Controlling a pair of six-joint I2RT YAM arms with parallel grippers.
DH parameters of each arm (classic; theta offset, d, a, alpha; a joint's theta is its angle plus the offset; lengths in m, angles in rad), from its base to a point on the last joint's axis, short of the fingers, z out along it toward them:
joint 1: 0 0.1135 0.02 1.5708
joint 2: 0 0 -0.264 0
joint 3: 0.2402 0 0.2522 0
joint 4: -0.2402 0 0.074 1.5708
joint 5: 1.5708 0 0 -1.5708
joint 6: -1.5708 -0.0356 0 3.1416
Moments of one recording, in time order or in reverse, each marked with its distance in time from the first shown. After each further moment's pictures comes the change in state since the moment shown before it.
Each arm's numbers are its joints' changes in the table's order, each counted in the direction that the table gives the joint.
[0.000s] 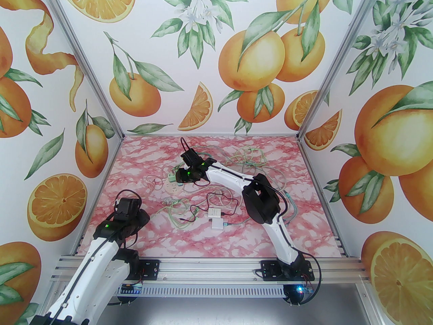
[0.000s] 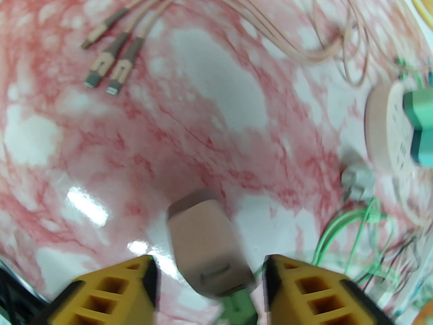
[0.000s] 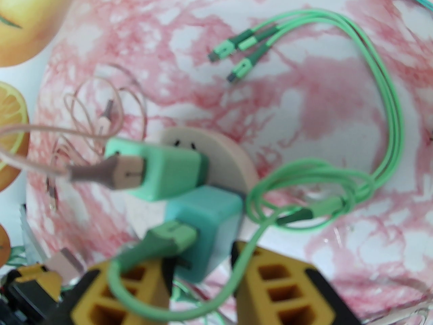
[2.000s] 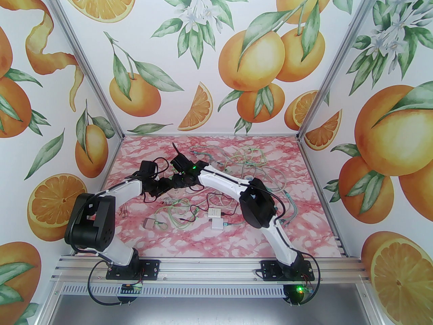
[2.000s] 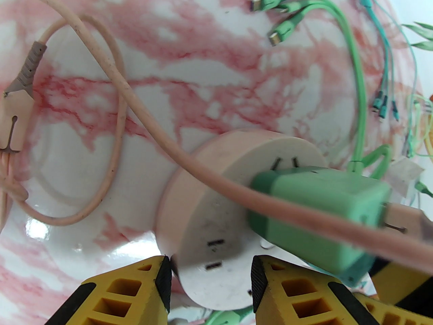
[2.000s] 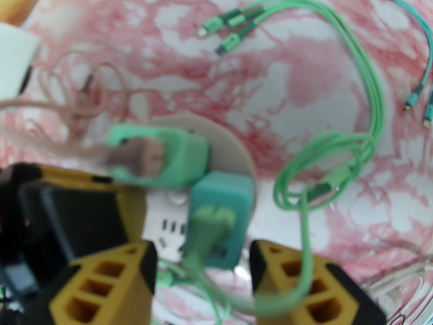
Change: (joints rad) left arm 0.002 -0.946 0.409 0.510 0.435 -0.273; right arm 0.087 -0.056 0.137 -0.202 0.232 0.011
